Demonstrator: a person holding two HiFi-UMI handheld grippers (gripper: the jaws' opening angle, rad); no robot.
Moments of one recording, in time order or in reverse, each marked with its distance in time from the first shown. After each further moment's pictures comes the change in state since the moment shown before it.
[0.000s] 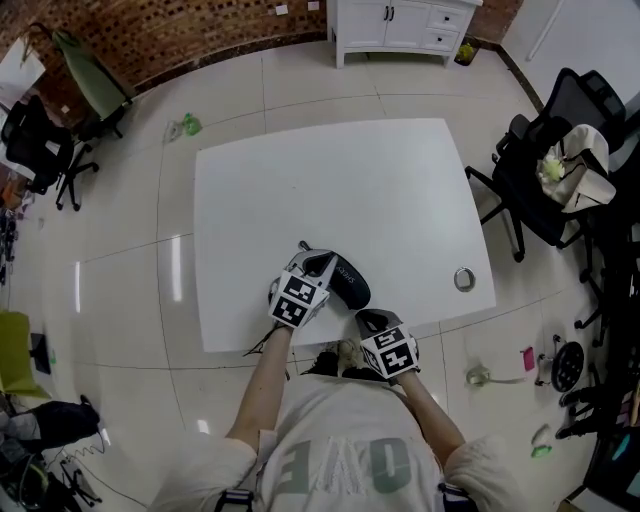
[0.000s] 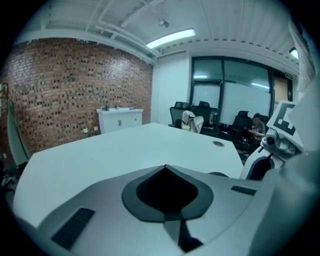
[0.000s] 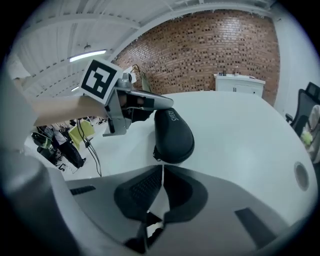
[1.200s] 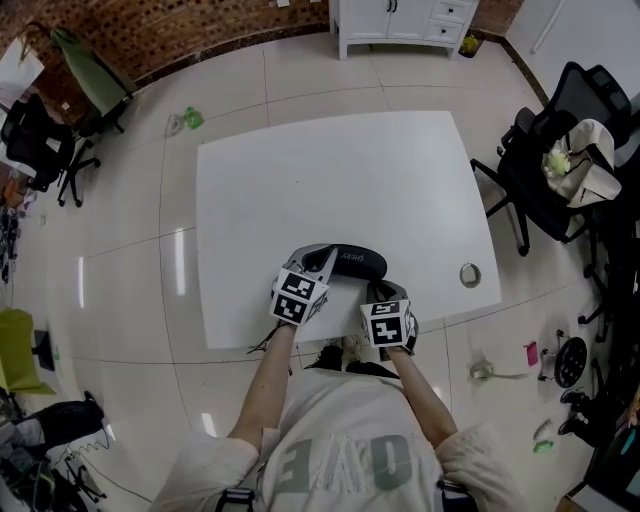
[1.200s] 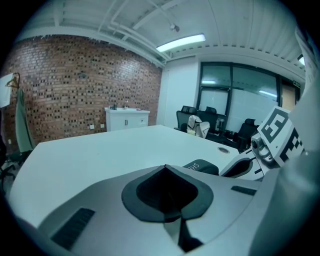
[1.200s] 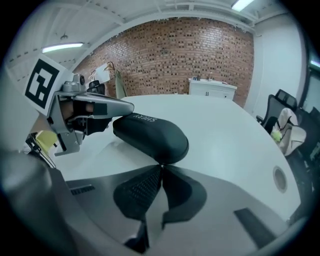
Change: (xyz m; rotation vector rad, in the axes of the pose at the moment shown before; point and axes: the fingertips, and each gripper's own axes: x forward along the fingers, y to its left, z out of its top) left arm -0.002 0.014 -0.004 -0.094 -0.042 0.044; right arm 0.022 -0.062 0.031 0.079 -0.006 -0.304
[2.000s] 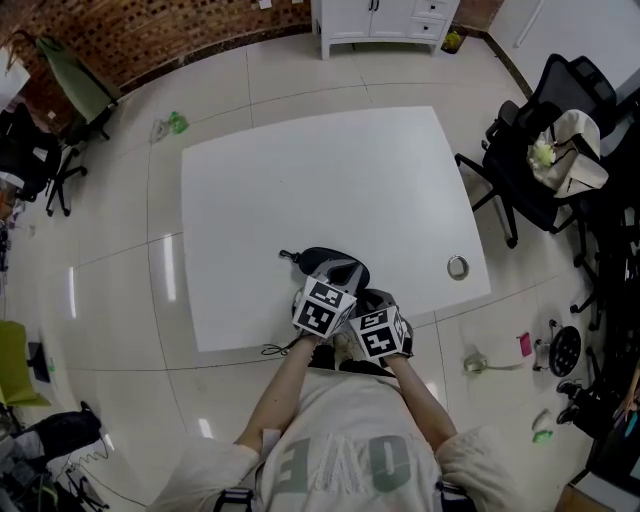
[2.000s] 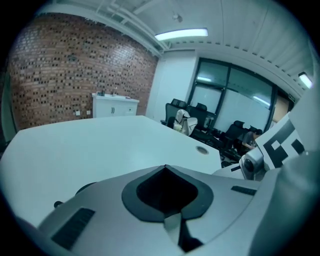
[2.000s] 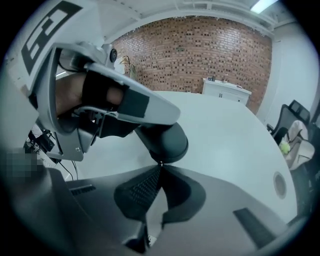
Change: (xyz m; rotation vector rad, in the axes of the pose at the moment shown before) left arm 0.021 -0.093 0.001 -0.060 0.105 -0.146; right arm -0.017 0.020 -0.023 -0.130 0.025 0.092
